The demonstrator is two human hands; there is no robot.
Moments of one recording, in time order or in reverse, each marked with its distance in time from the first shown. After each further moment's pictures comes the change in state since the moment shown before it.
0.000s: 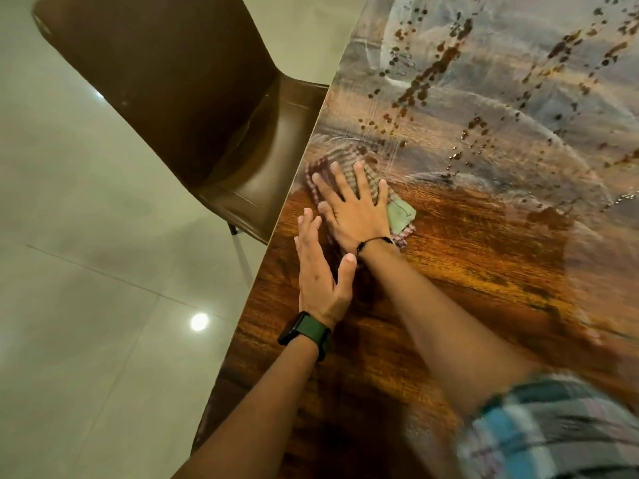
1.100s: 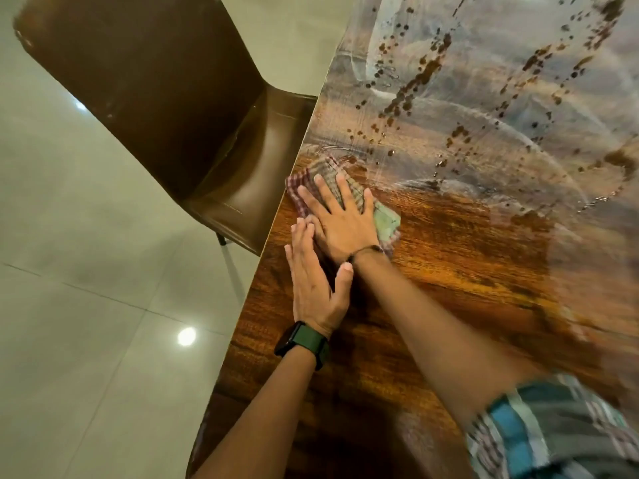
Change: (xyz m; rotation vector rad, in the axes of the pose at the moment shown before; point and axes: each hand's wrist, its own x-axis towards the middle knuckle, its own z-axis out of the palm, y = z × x) left_hand 0.002 0.000 0.001 0.096 0.016 0.008; right_hand 0.002 0.000 0.009 0.016 0.053 -0.010
